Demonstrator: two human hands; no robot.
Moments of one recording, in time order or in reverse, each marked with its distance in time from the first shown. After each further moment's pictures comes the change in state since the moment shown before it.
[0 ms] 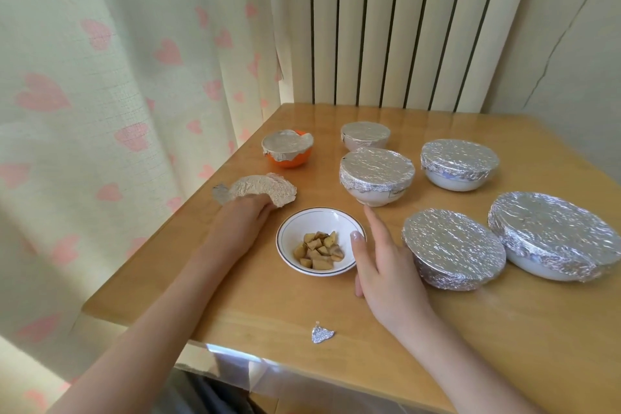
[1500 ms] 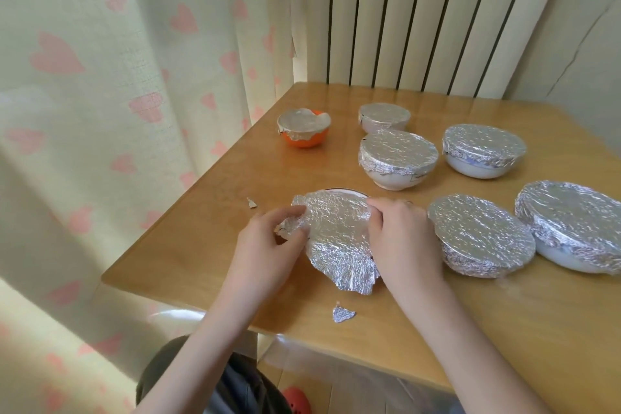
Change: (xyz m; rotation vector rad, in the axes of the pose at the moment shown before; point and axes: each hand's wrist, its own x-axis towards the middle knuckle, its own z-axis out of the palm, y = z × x) left_hand -0.083 0.052 -0.033 -0.717 -0.025 -0.376; right_hand 0.020 -0.038 0.000 -0.513 0.094 0.050
